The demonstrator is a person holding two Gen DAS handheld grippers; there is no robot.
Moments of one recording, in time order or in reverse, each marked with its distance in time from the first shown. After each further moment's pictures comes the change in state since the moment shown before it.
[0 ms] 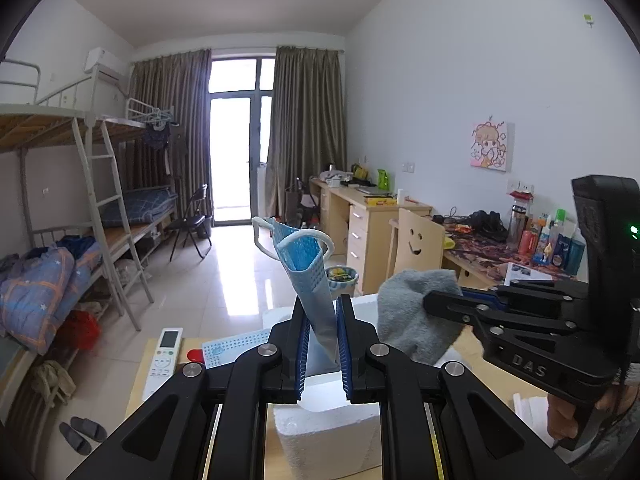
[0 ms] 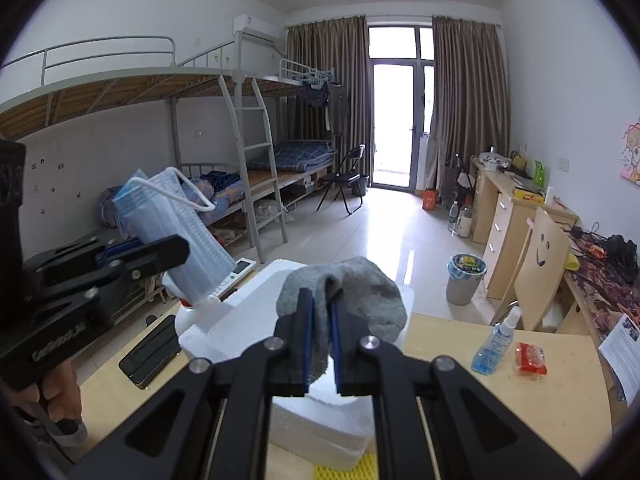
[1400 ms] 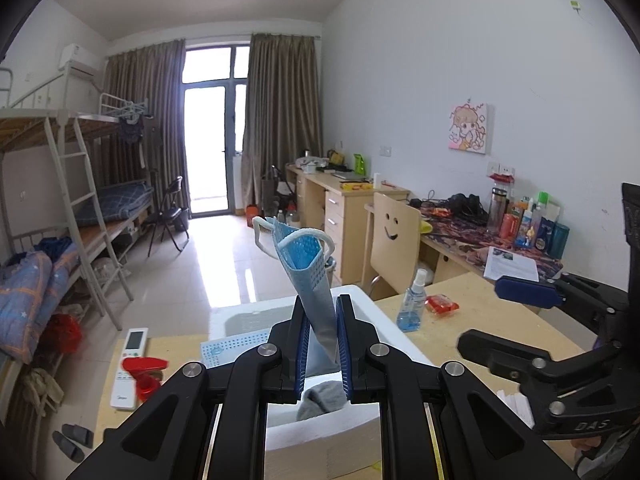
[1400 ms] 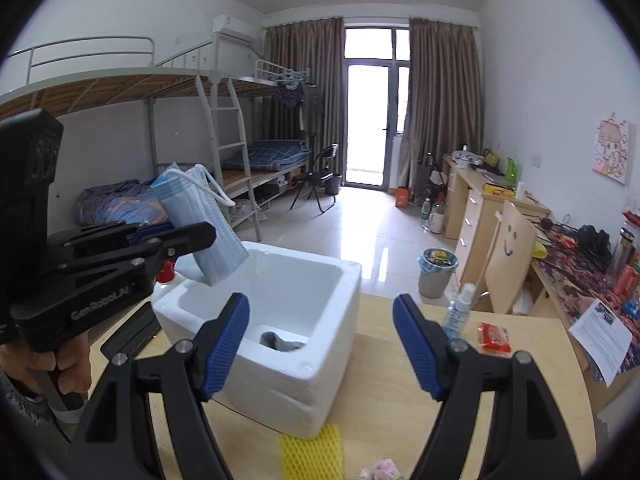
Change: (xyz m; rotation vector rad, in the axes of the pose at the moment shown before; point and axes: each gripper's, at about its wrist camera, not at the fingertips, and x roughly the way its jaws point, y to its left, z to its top) left arm 0.030 -0.023 0.004 0.036 0.053 -0.087; right arm -0.035 -0.023 -0.017 0.018 -0.003 -0.110
